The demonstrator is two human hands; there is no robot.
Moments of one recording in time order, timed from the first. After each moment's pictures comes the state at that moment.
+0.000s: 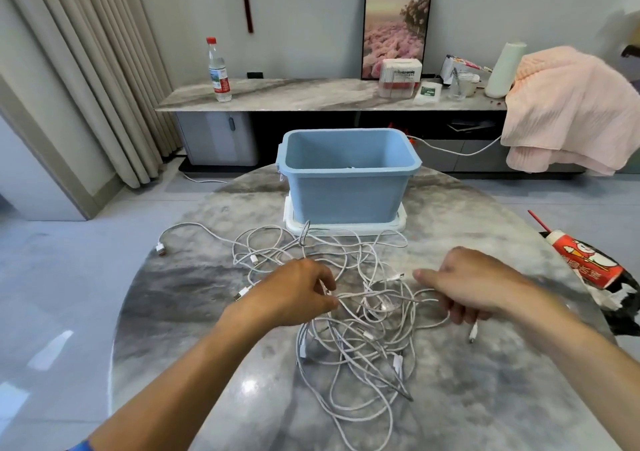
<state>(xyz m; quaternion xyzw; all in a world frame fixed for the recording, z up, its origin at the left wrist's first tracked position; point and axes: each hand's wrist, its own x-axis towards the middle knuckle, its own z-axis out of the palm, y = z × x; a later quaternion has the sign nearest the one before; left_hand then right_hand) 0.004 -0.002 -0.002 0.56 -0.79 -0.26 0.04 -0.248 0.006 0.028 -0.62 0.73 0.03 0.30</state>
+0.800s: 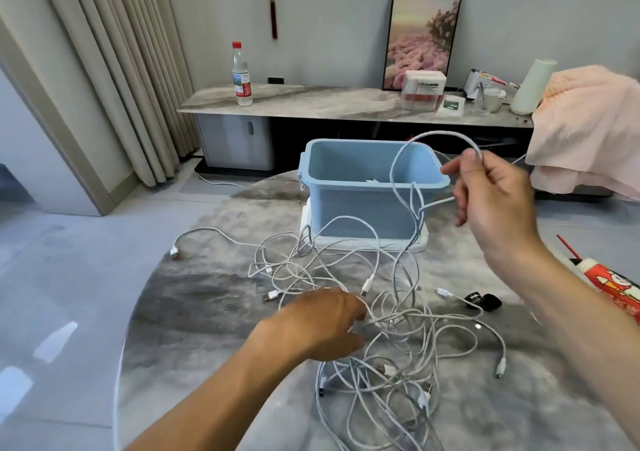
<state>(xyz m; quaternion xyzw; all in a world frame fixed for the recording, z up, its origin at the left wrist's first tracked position) -0.002 -0.007 -0.019 0.48 -0.86 -0.15 -0.04 -0.211 -0.065 0.058 -0.59 0.50 -0.59 0.24</state>
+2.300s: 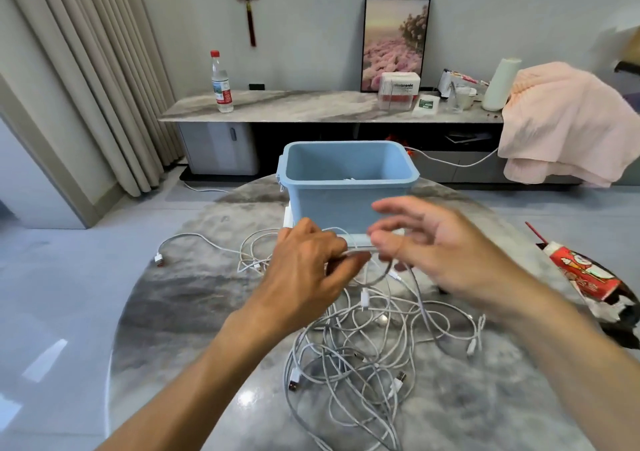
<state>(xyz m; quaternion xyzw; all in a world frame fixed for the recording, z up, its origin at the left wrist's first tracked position) -0.011 0.006 0.025 0.45 -0.81 -0.04 0.37 -0.210 0.020 0.078 -0.68 0.46 -0.36 0.44</state>
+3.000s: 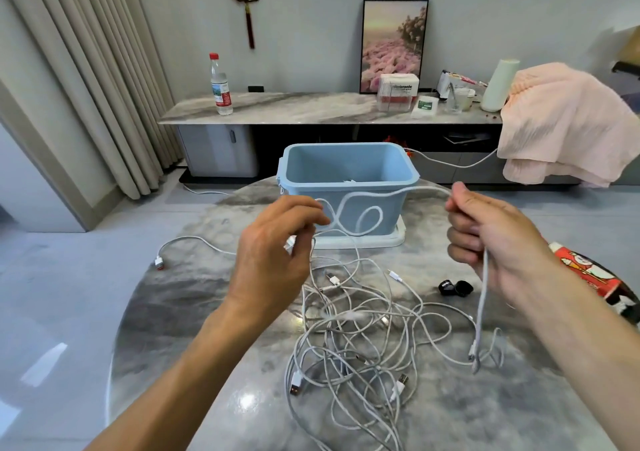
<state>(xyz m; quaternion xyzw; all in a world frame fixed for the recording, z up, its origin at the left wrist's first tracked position) 0.008 0.002 0.035 0.42 -0.74 -0.02 0.53 -0.243 -0.009 0.068 -0.38 0.49 -0.57 0.54</state>
